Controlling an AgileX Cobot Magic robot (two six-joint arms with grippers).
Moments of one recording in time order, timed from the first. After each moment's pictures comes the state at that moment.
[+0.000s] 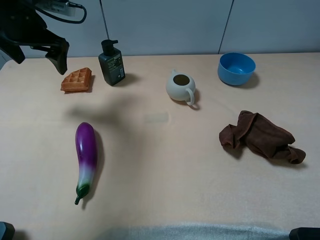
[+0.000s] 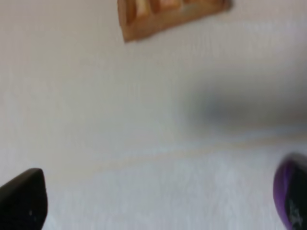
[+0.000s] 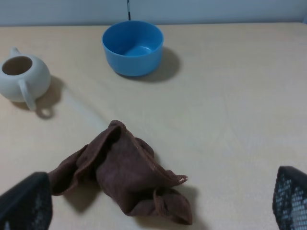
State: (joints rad) left arm -0.18 1.76 -1.36 0.14 1.00 -0.02; right arm 0.10 -0.01 -0.50 -0.06 1.03 0.06
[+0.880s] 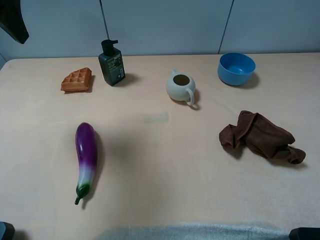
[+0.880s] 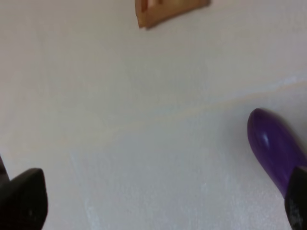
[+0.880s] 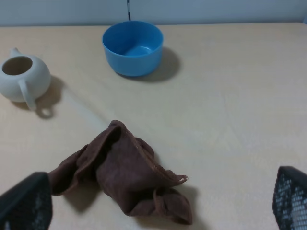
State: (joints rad) left arm -0.18 1.41 -1.35 0.11 1.16 0.05; right arm 0.10 -0.01 -0.50 -0.06 1.03 0.06
